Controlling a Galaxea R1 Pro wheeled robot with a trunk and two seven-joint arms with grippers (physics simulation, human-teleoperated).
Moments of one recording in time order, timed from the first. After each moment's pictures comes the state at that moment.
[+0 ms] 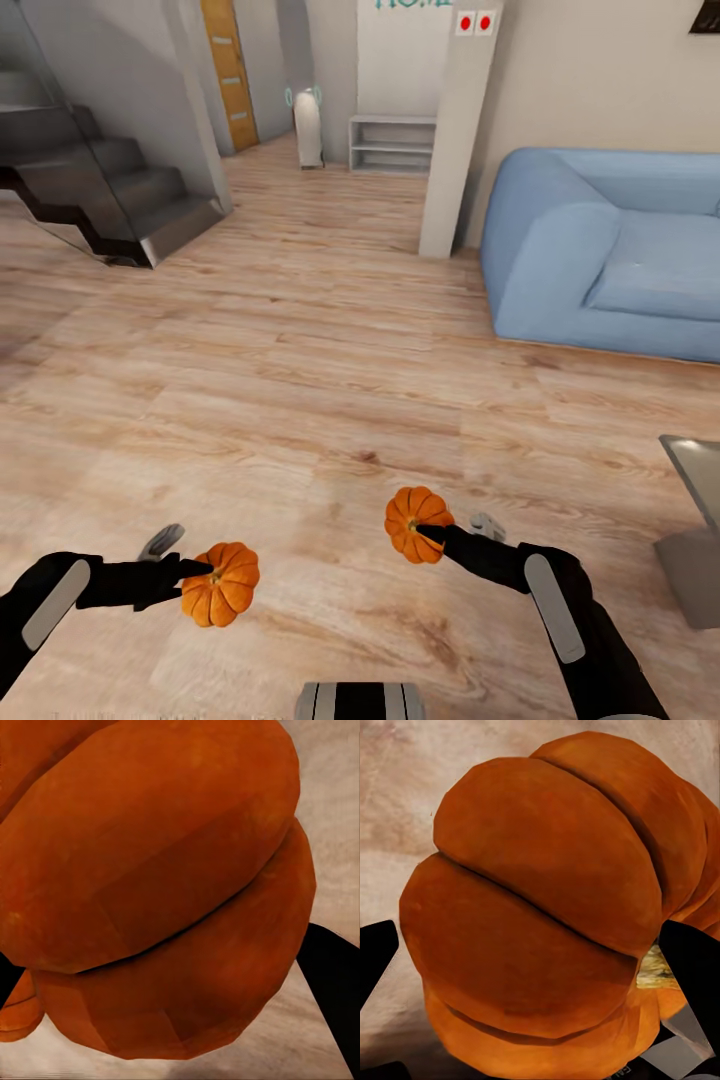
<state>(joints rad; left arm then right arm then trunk) -0.52 0.46 -0.10 -0.80 0.69 0.98 -0.57 -0.39 -0.01 -0.11 -1.22 -0.57 0.90 0.23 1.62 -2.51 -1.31</state>
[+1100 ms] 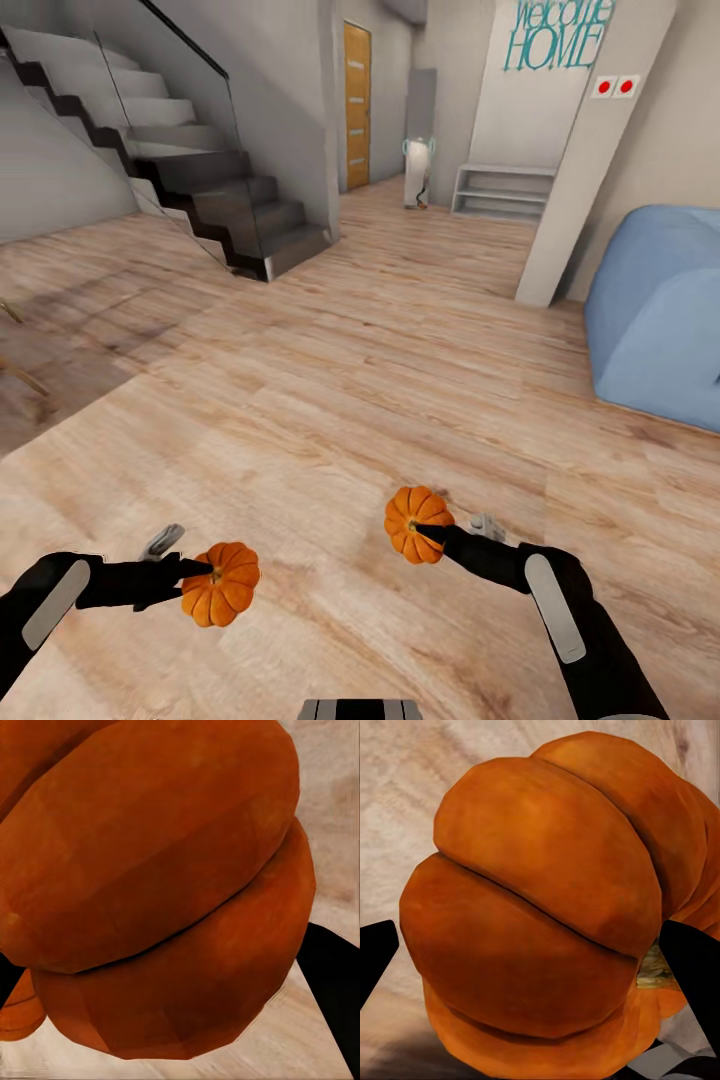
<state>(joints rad) -0.52 0.46 -0.10 -0.80 0.69 0.98 -0.56 -0.39 -0.01 -0.11 -1.21 -0.57 0.90 0.23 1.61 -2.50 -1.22</state>
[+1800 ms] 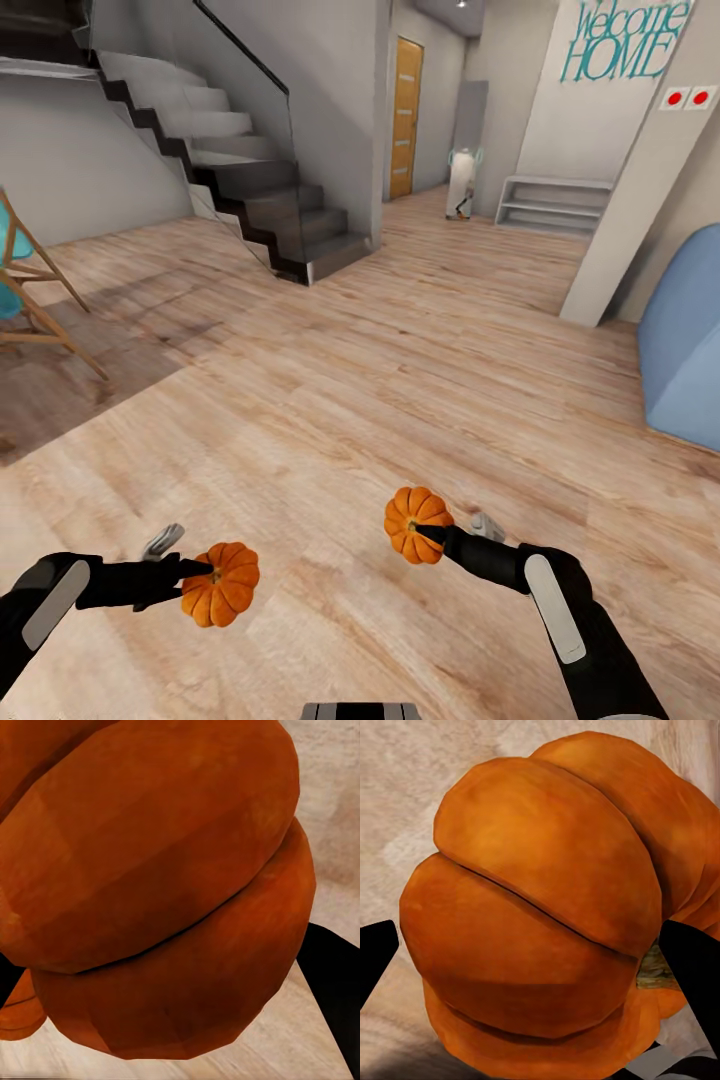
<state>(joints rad) -0.52 0.46 -0.10 -0.80 0.69 0.98 -0.56 -0.39 -0.01 -0.11 -1.21 -0.58 0.90 0.23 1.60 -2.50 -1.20</state>
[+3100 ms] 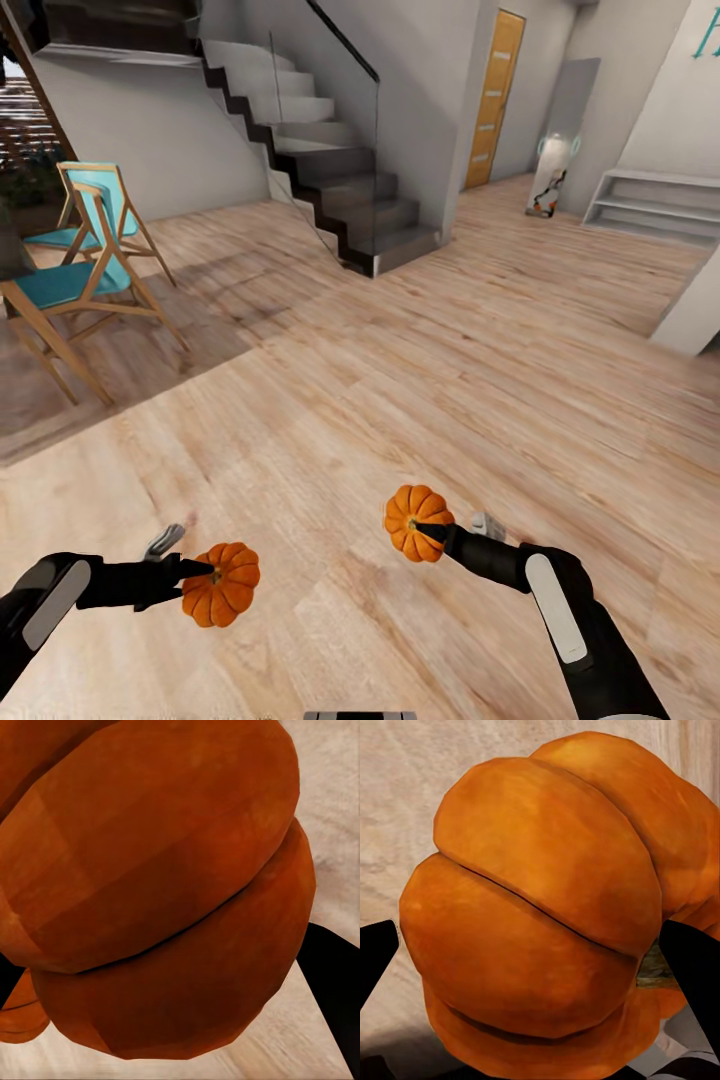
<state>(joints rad) -0.52 0.46 -0.10 -0.80 0.69 0.98 -0.56 -0.39 -0.01 -0.11 -1.22 -0.58 0.90 0.23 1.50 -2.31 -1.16</state>
